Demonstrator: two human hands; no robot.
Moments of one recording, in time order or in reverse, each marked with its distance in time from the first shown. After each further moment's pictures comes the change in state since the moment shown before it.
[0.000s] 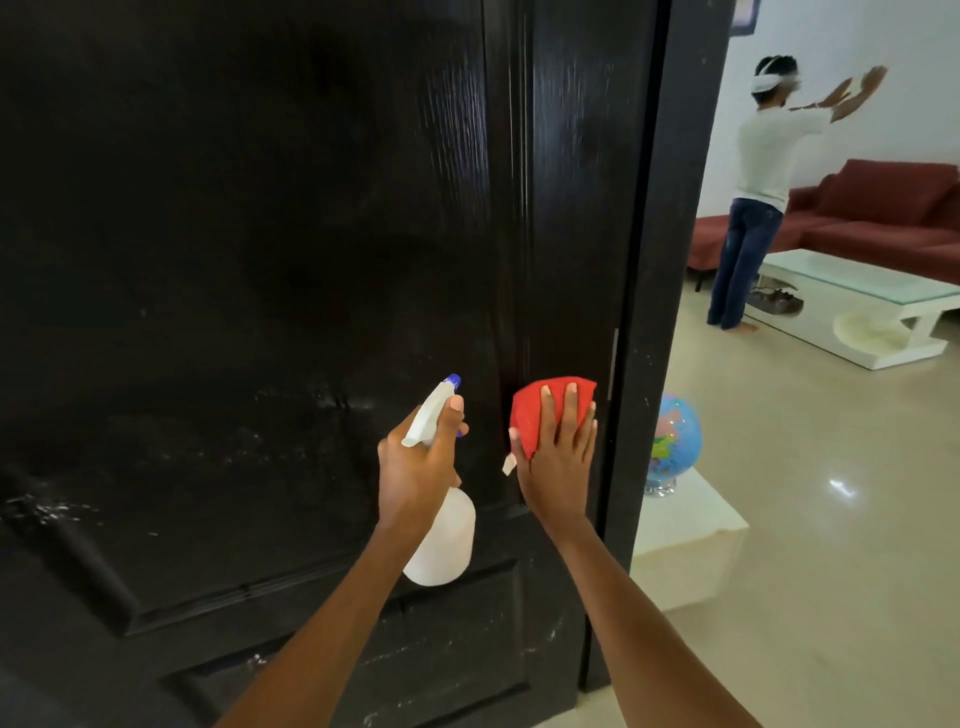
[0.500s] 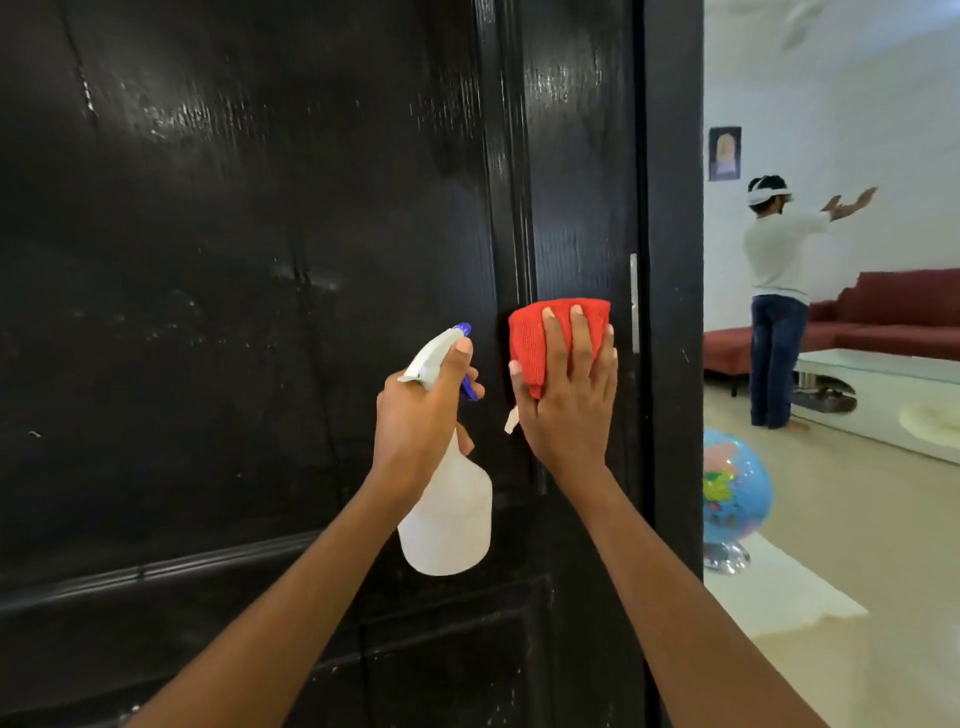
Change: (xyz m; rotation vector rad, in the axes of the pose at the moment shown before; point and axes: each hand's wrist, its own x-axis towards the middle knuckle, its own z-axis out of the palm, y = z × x) left_hand -0.011 -0.122 0.047 -0.063 0.030 0.242; right_hand 0.015 0.029 0.069 0.097 0.498 -0.238
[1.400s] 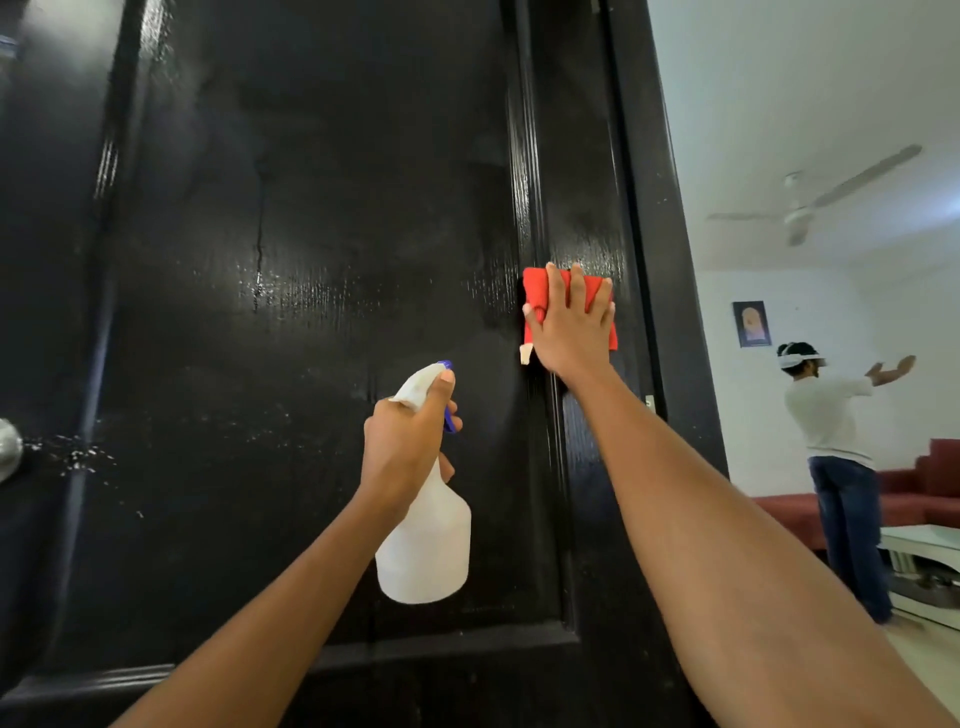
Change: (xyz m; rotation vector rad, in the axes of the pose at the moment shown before) left_hand 0.020 0.059 -0.044 -0.012 0.197 0.199; right_hand 0.224 -0.057 -0.050 0.086 -0.084 -0.030
